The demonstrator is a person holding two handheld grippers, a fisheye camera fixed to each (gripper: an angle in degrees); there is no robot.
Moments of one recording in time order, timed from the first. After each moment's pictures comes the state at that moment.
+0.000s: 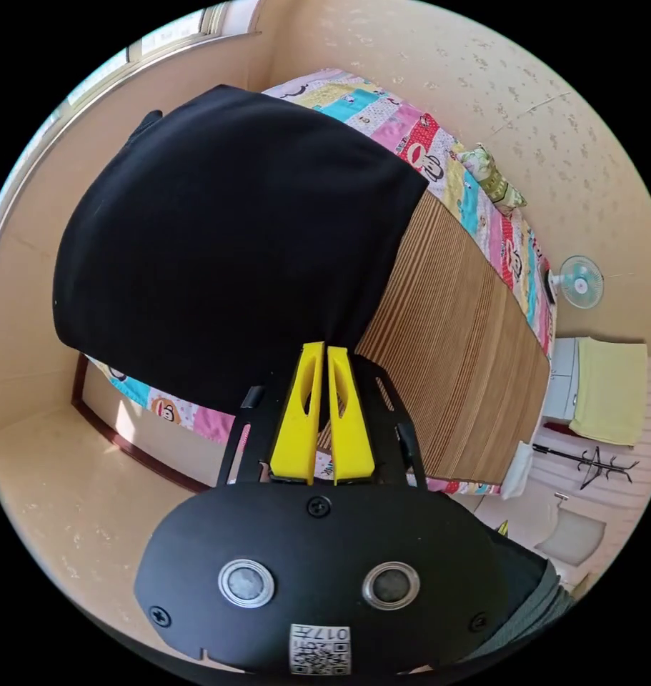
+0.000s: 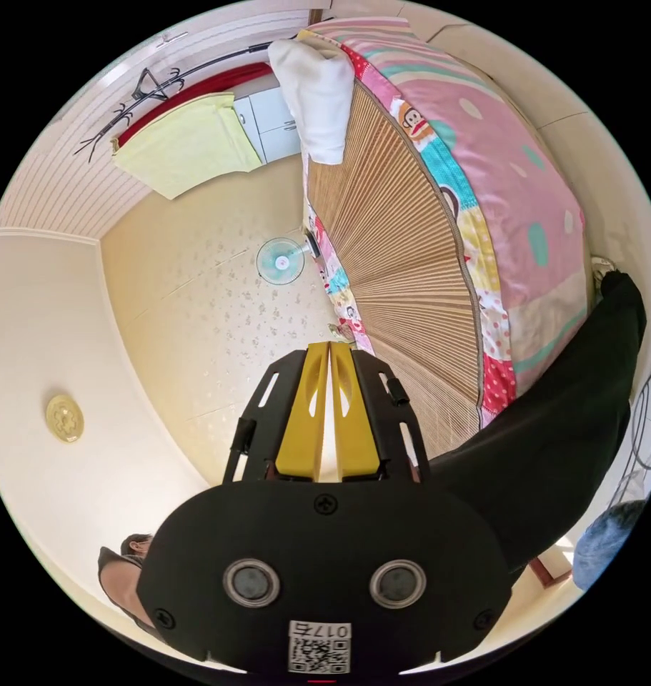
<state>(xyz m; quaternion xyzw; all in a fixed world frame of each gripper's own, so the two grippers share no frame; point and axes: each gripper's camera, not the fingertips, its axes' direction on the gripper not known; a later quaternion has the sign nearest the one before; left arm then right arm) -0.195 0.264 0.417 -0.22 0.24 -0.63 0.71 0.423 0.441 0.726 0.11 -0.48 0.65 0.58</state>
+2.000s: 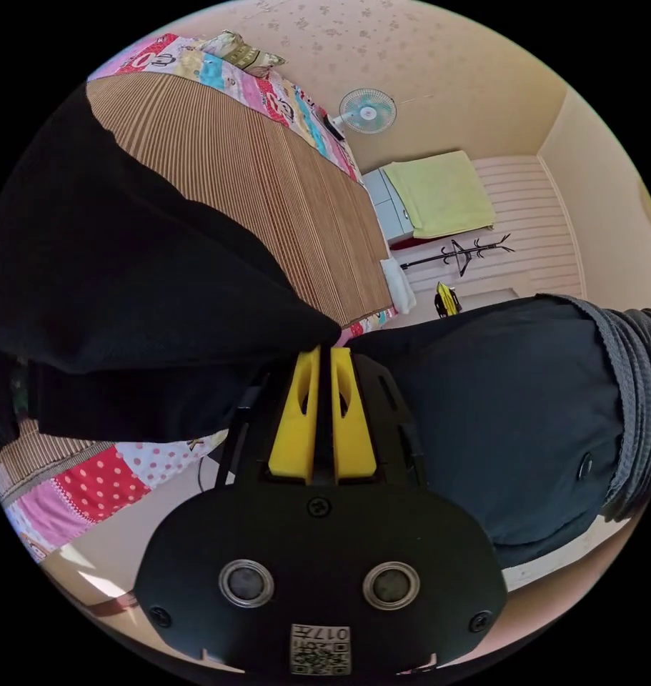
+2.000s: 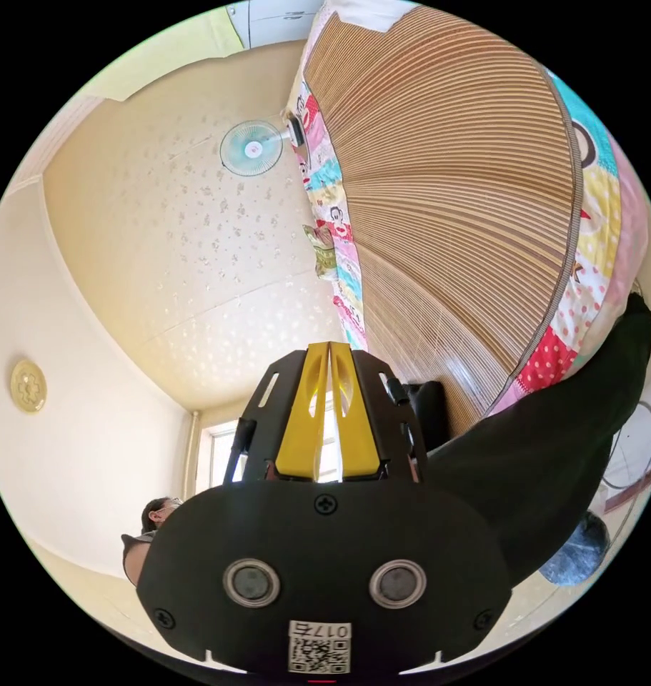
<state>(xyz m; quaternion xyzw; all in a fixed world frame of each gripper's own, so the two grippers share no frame) -0.158 0.225 0.425 -0.04 0.60 -0.38 0.71 0.426 0.197 0.733 -0.10 -0.55 0.50 0.66</state>
